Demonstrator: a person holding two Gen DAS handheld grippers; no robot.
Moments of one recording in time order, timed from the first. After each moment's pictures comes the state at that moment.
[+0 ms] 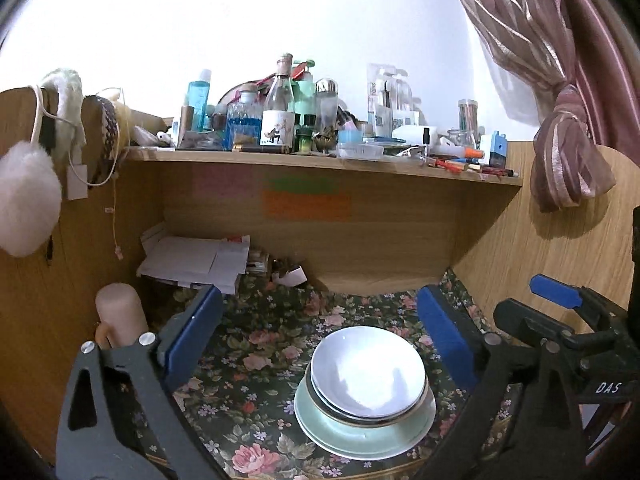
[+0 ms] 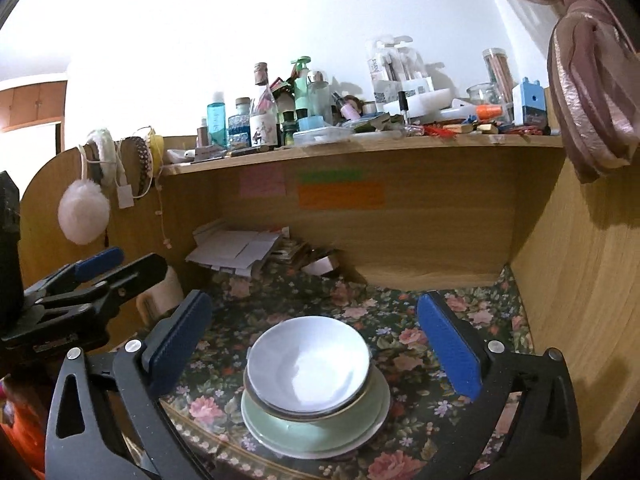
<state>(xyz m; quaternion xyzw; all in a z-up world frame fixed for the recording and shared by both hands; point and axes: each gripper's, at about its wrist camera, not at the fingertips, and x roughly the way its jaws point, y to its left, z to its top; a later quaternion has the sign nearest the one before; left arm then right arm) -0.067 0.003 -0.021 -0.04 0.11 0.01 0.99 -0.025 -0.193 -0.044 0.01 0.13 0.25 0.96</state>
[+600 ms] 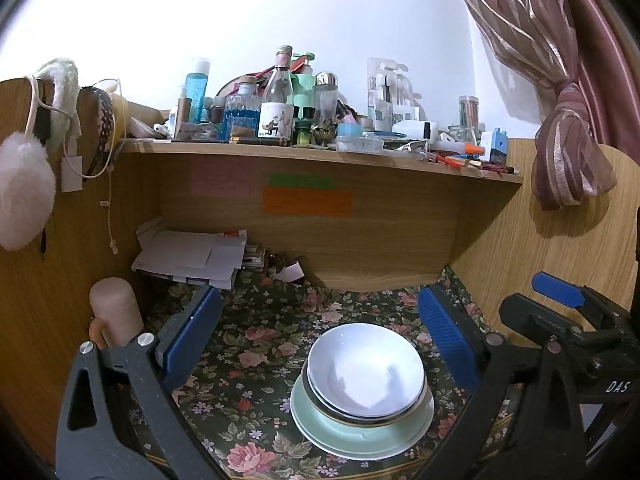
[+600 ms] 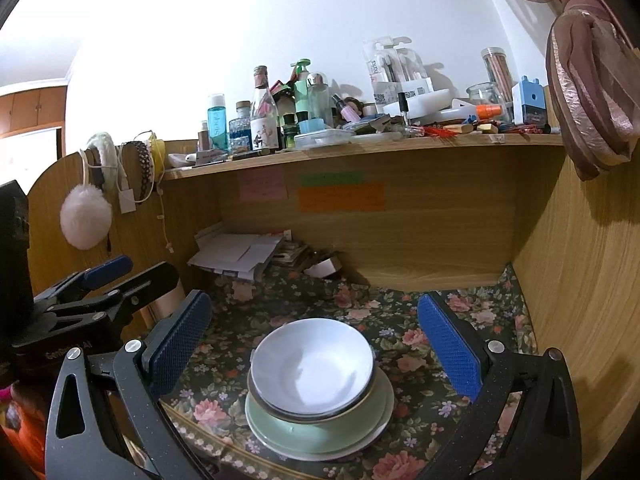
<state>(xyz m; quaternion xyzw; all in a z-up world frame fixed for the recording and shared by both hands) -0.059 0.005 -0.027 -0.04 0.12 0.00 0.99 -0.026 -0.195 -0.044 0.02 0.13 0.26 0.96</state>
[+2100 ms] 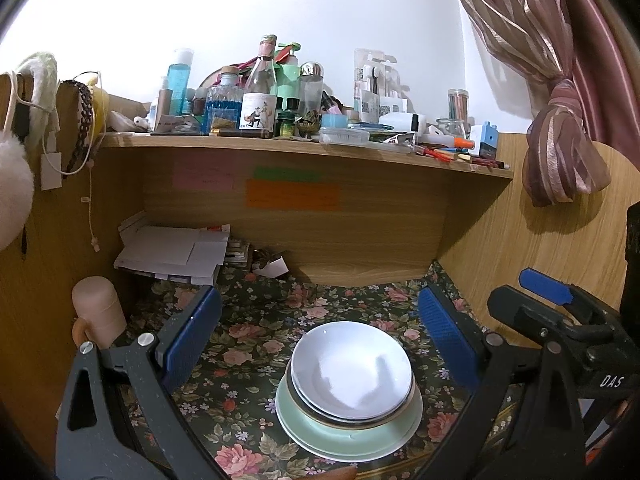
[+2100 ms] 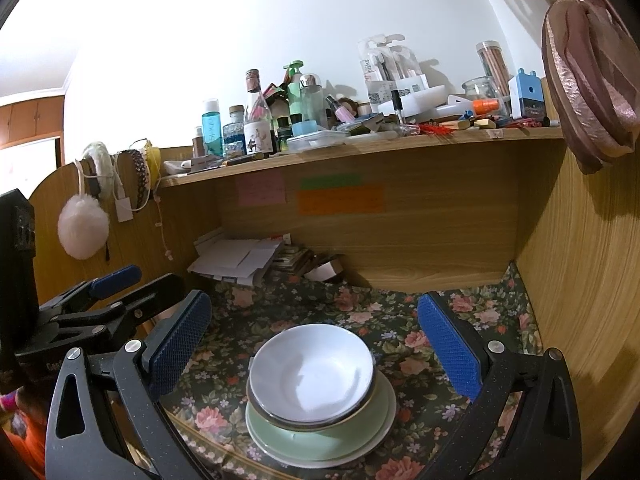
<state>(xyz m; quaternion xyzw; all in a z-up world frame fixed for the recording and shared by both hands) -0.047 -0.007 -0.024 -0.04 0.13 -0.02 0.99 -0.013 -0.202 -0.043 0.03 0.13 0.27 0.96</state>
